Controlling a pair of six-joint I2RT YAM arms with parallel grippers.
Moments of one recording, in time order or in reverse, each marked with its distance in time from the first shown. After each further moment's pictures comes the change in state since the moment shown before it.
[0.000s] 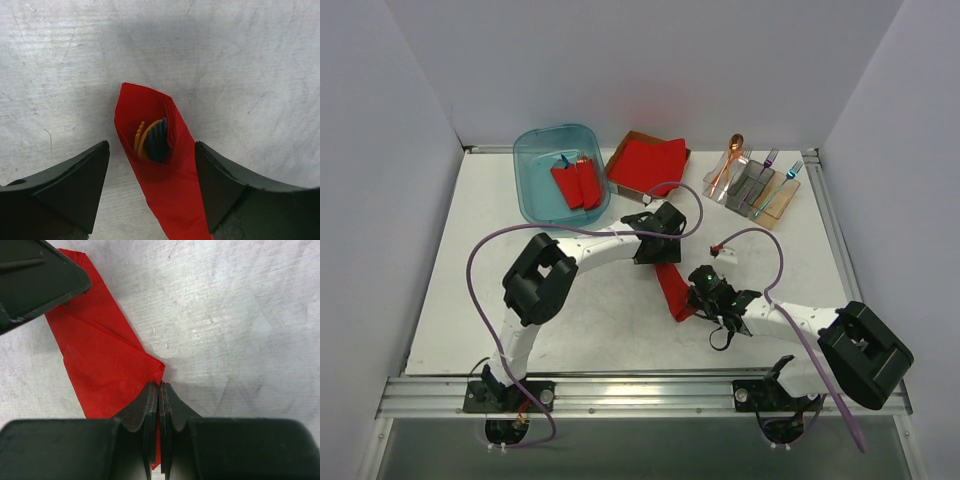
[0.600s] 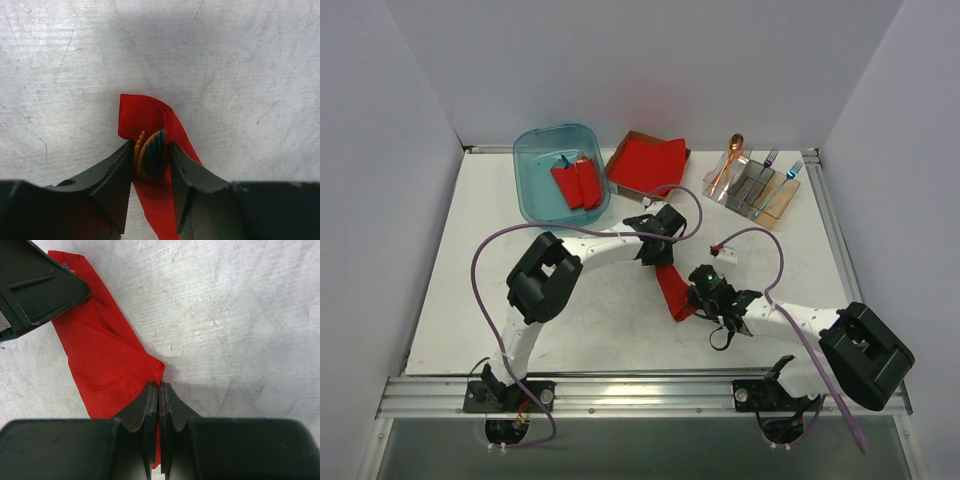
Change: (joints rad) left arm 0.000 0.037 -0.008 0.027 -0.011 -0.018; right arm 0.001 -0.004 0.000 0.006 0.000 -0.003
